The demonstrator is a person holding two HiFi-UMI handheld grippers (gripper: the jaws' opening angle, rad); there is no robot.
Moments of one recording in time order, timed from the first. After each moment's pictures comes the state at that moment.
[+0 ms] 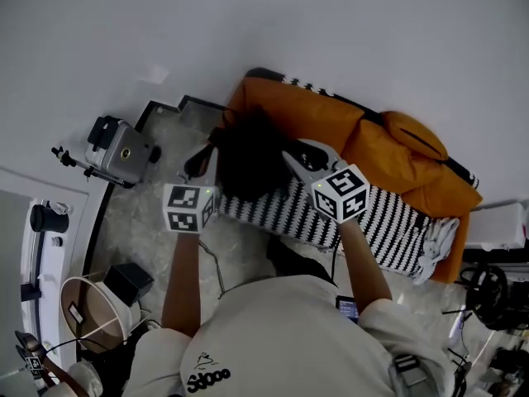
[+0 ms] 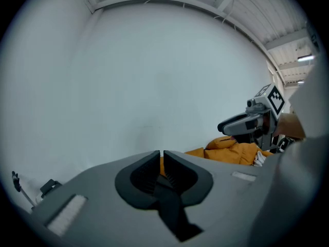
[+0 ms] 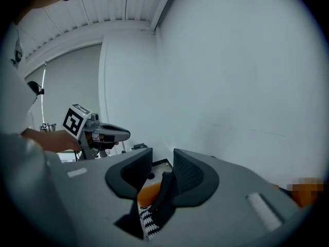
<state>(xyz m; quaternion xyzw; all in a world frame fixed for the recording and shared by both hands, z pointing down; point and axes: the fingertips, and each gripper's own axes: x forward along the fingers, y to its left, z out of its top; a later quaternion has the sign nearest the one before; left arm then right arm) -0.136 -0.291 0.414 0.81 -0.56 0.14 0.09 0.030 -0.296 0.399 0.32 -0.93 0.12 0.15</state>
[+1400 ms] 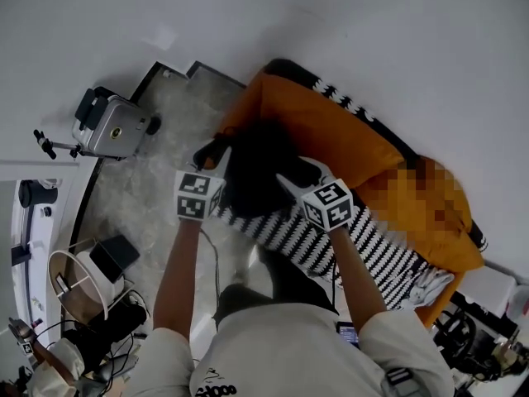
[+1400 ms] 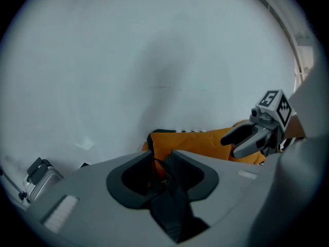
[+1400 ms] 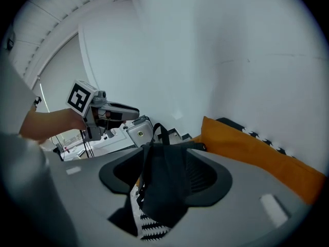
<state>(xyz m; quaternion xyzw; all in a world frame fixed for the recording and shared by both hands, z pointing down) -0.159 -0.505 0.611 0.76 -0.57 0.22 0.21 -0.003 -0.489 0.632 0.22 -0.90 0.24 0.27</state>
